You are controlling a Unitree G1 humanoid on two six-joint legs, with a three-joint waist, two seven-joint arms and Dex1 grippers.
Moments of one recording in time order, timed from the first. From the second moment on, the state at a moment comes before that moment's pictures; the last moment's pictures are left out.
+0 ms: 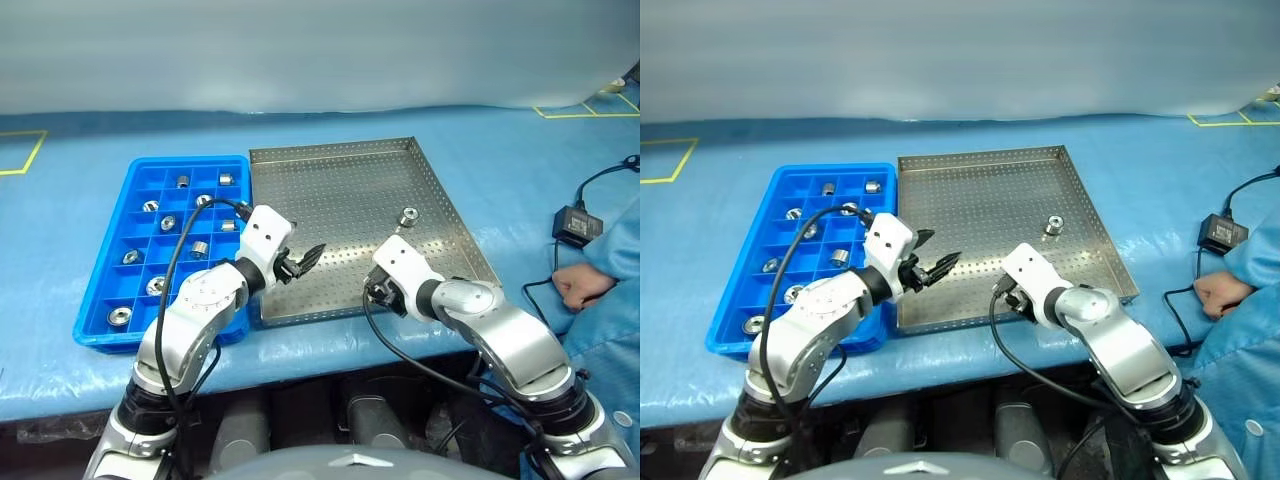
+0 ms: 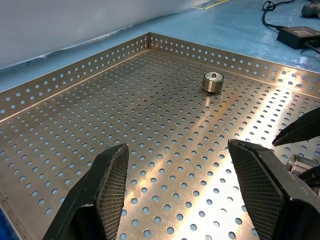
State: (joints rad) left arm -0.21 0.32 -0.21 -0.54 -0.25 0.79 -0.35; right arm -0.27 -0.60 0.30 -0.64 0.15 1.29 0.44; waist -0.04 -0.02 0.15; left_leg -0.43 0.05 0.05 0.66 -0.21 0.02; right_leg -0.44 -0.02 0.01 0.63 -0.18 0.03
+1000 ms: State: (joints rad) left arm -0.20 0.32 -0.20 -0.55 -0.25 0.80 -0.33; right arm -0.27 -0.67 0.30 -0.58 0.13 1.31 0.37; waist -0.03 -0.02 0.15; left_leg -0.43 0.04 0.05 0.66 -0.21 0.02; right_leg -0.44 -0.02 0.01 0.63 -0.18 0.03
